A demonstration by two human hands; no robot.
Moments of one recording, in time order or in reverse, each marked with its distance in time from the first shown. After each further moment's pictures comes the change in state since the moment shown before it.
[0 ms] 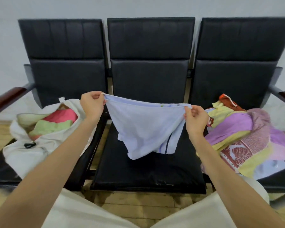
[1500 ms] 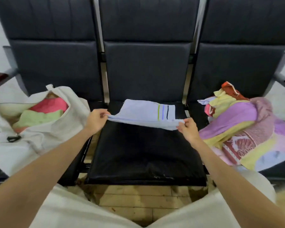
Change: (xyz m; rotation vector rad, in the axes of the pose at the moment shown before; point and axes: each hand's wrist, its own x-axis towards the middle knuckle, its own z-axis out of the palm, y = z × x) left_hand -0.006 -0.125 0.028 0.460 -0.505 0.139; right_hand -0.001 0.117 0.006 -0.285 -0.447 0.283
